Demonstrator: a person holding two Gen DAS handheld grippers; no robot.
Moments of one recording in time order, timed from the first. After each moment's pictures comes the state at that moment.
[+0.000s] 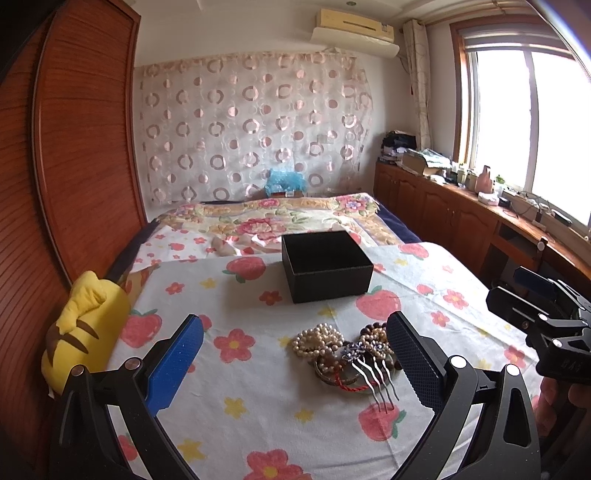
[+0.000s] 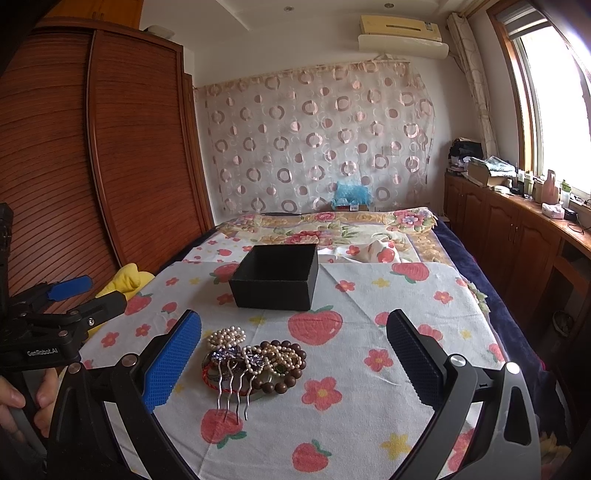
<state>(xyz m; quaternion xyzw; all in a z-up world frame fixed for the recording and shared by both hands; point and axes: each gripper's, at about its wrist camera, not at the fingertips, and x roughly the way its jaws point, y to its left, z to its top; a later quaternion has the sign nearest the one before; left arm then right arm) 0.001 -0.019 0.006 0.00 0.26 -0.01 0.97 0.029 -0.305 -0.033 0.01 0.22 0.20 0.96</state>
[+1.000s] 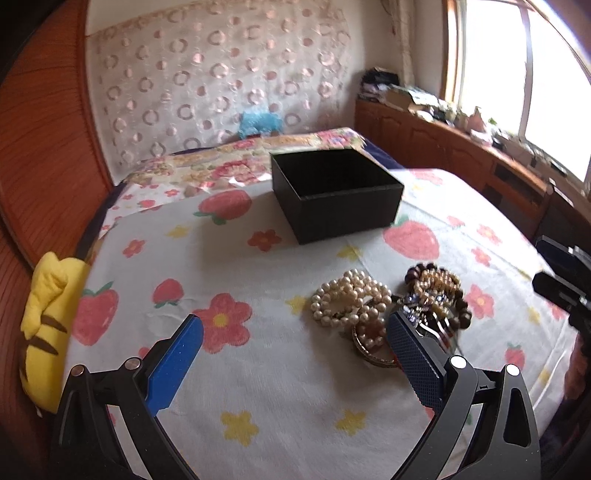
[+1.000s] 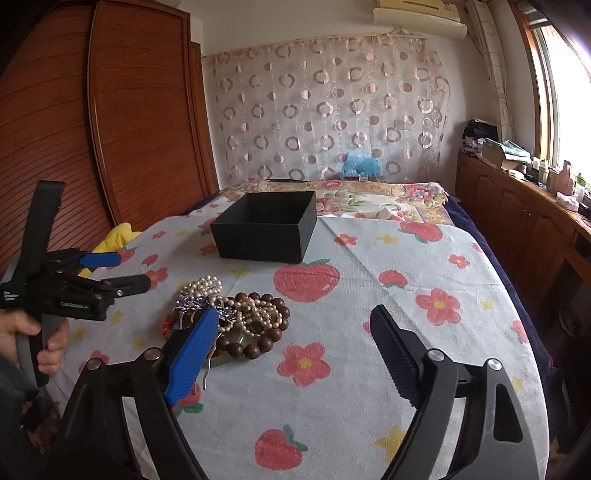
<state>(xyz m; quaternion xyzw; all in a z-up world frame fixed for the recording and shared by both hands) 0.086 0.015 -0.084 0.04 0.38 -0.07 0.92 0.062 -0.317 -0.100 -0.02 0.26 0.22 0.94</state>
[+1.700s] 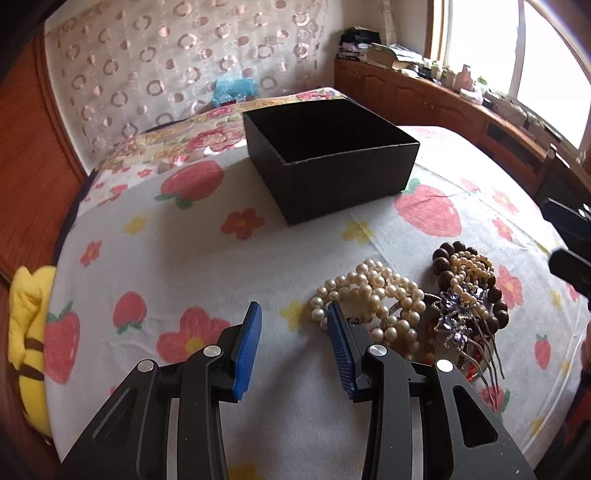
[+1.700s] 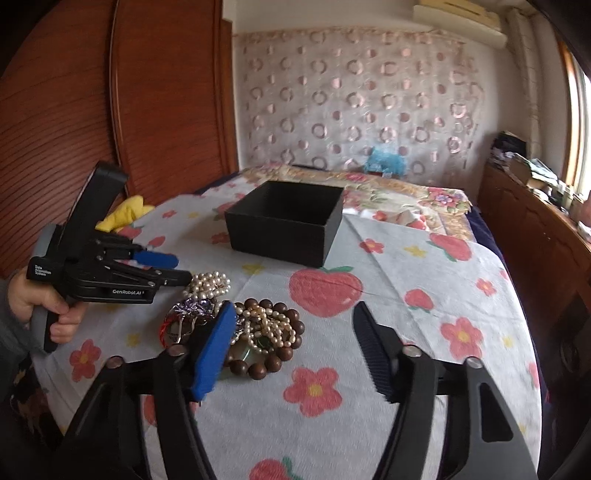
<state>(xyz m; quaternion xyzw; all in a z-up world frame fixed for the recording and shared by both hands) 0.138 0.005 -0.113 0.08 0.44 -0.11 0.89 0.094 -0.291 -0.100 -0.08 0.29 0.26 0.92</state>
